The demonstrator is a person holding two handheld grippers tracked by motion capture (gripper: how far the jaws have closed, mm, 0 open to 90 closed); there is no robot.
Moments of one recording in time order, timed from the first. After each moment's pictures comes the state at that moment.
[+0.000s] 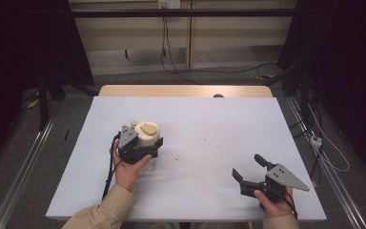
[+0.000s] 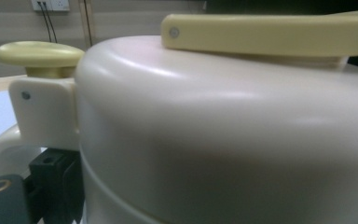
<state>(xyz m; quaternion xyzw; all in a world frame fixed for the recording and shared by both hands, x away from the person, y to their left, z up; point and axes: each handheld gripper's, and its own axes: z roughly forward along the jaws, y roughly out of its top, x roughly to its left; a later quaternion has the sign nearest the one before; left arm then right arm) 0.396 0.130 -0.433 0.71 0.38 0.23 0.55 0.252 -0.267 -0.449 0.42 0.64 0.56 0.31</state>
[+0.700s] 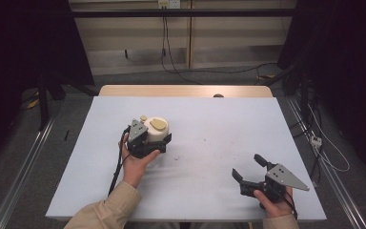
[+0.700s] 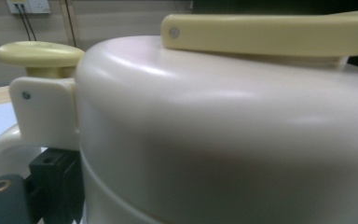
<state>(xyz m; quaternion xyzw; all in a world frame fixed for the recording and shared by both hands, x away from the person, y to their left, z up) 0.411 0.106 -0.428 0.72 0.36 0.22 0.55 0.253 -0.268 -0.449 0.42 0.64 0.56 0.31</state>
